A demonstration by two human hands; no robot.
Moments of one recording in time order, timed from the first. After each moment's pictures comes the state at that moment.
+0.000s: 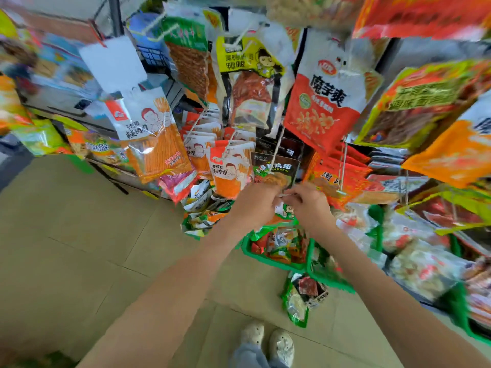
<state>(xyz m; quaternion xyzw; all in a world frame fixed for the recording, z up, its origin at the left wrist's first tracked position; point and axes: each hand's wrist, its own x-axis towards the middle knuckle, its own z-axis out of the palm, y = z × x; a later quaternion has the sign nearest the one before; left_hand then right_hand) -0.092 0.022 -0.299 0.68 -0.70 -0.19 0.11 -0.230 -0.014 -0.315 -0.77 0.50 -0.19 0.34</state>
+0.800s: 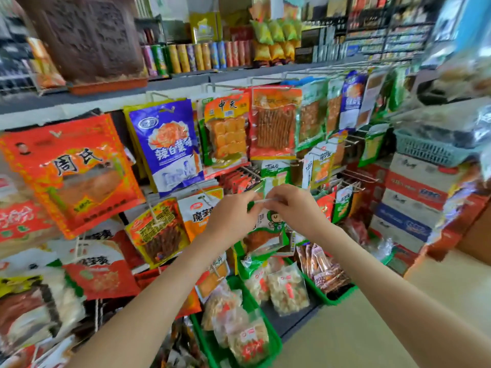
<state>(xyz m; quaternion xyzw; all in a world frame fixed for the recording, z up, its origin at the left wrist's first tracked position) -0.428 0.012 -0.044 0.34 -0.90 -0.13 0.24 -0.571 0.078 -0.051 -0.63 0.65 -0.41 0.08</state>
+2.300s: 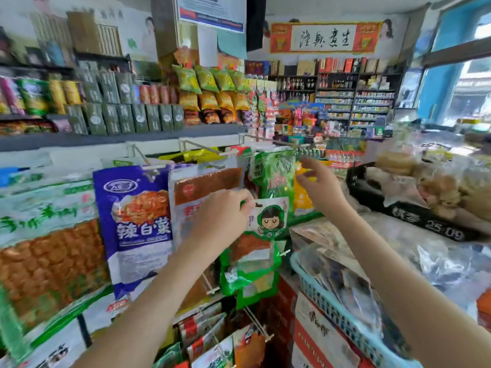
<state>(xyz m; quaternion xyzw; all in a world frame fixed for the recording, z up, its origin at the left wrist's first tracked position) -1.267 -0.196 0.033 0.36 -0.86 -0.04 0.35 -1.481 -0.162 0.041 -0.49 0.69 -0.52 0.02</state>
